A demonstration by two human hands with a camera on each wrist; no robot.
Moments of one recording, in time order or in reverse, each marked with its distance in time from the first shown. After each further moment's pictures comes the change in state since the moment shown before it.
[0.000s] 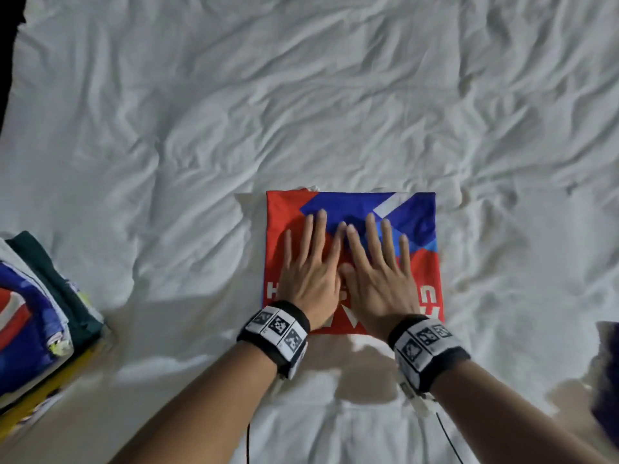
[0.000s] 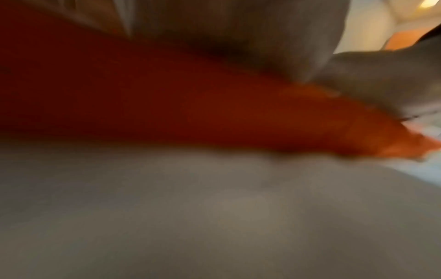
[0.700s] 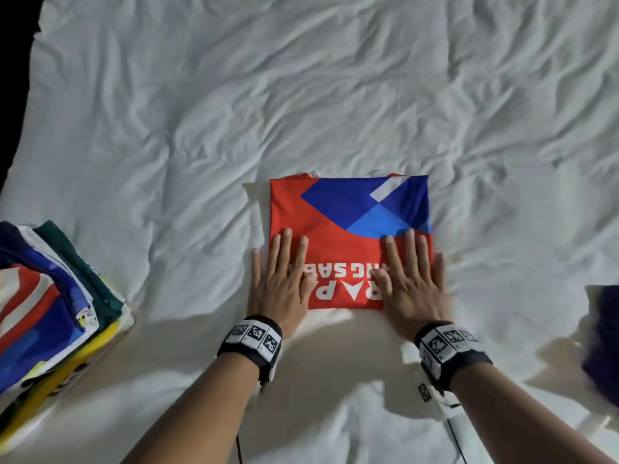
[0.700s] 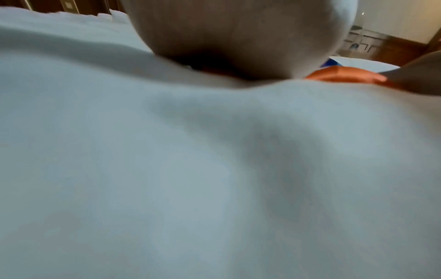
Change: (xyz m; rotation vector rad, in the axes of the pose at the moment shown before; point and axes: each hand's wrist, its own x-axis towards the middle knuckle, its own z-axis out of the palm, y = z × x) left_hand -0.073 -0.038 0.023 0.050 -0.058 -0.119; right_hand -0.063 0.035 0.023 0.067 -0.067 0.196
